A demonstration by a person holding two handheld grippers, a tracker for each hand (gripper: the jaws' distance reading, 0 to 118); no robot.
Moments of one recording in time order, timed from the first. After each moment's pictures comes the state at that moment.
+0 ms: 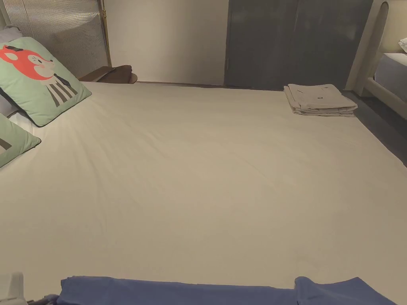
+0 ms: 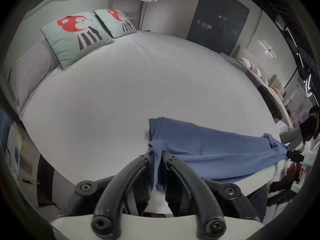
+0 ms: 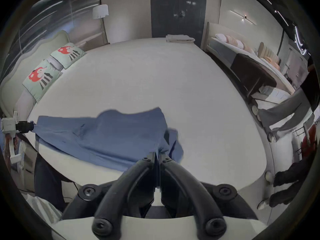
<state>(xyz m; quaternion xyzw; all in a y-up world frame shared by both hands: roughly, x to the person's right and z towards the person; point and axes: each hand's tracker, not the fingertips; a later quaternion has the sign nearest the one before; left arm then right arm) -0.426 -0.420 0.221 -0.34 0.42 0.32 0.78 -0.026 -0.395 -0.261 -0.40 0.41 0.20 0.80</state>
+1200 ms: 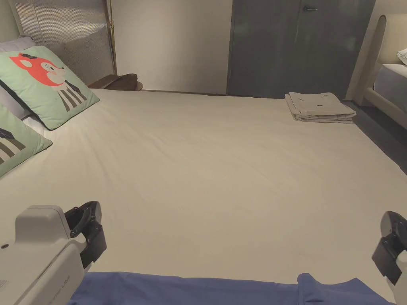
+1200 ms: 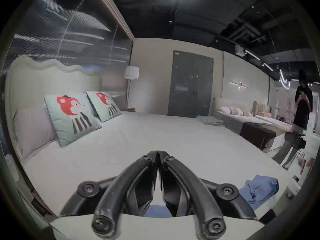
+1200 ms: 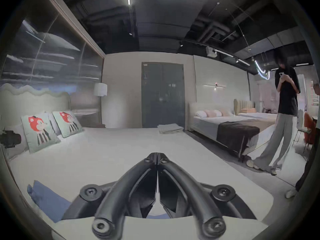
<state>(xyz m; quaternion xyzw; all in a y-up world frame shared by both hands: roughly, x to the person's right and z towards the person) -0.343 -0.330 0.175 -0.06 0.44 0.10 0.89 -0.085 -0.342 -0.170 -0.03 0.39 -0.01 0.92</state>
